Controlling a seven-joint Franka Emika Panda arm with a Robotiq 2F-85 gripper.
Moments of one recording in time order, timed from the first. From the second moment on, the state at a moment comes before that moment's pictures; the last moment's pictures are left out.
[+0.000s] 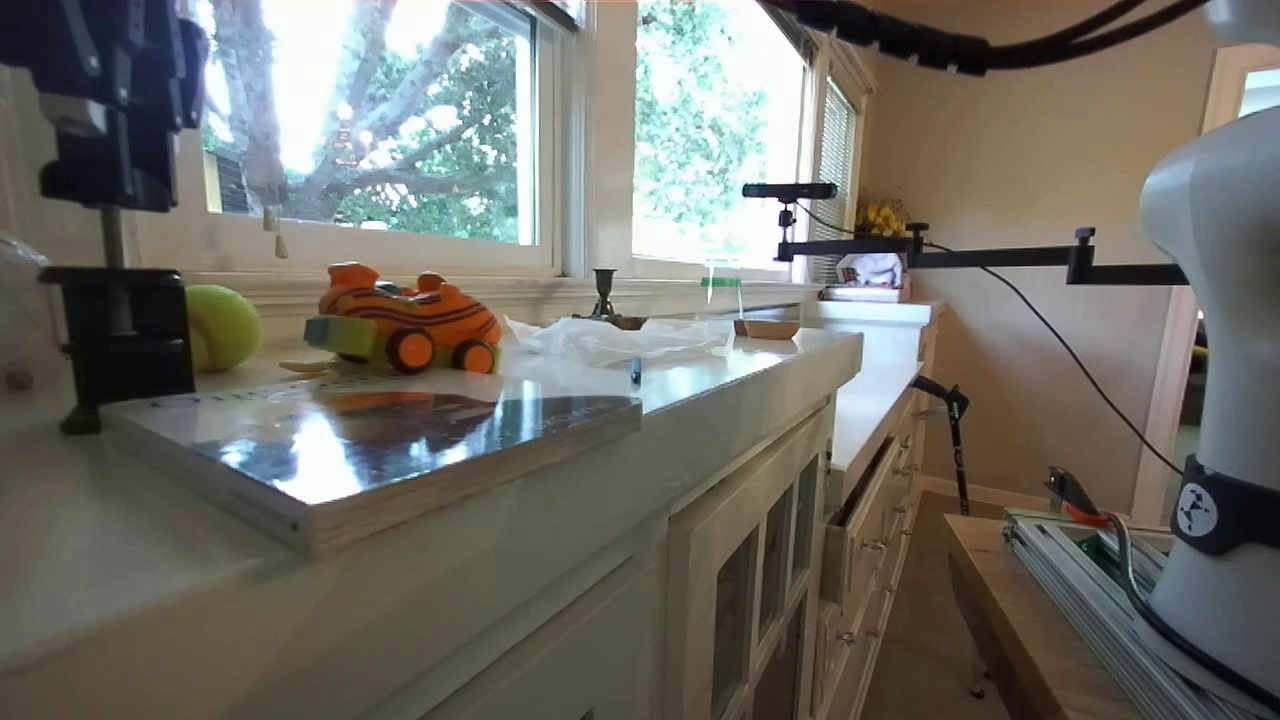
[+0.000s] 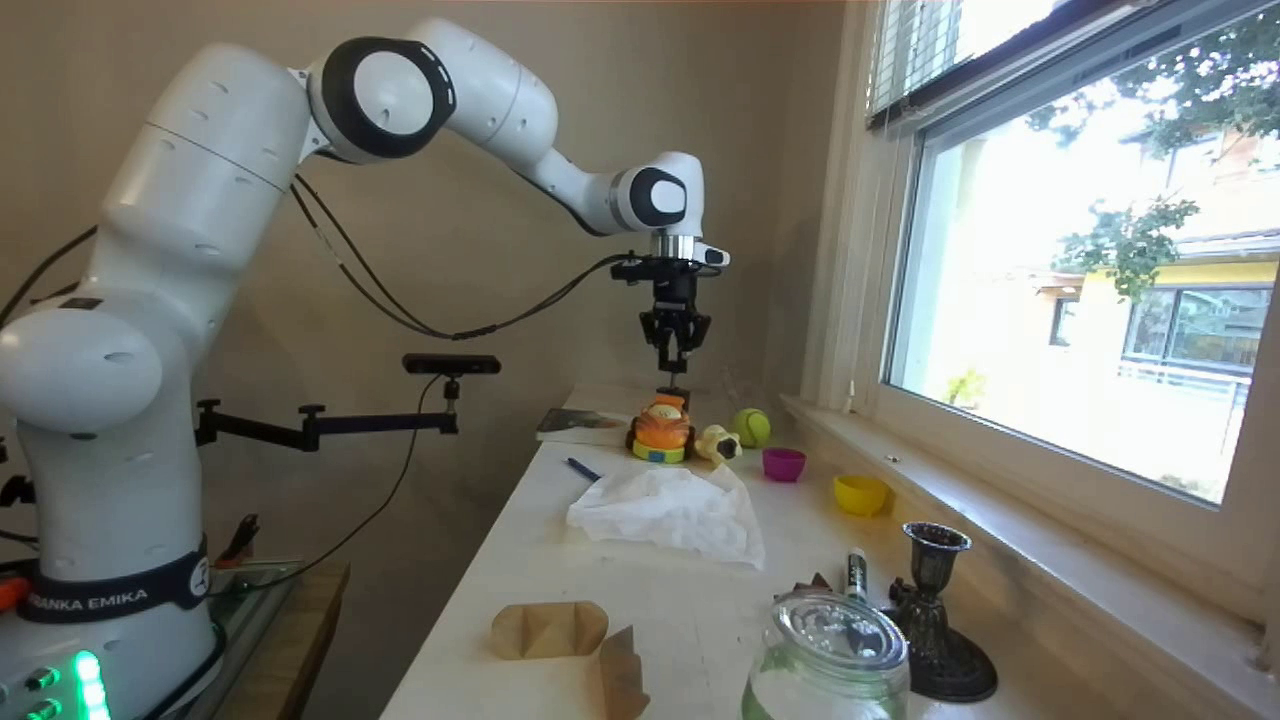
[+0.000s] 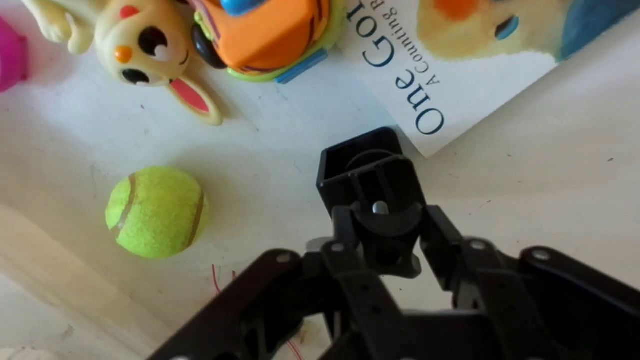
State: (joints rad) arm 0.27 0.38 0.17 -1.45 -0.12 1.91 -0.10
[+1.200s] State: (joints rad) arm 0.31 0.37 0.16 -1.45 -0.11 1.75 0.50
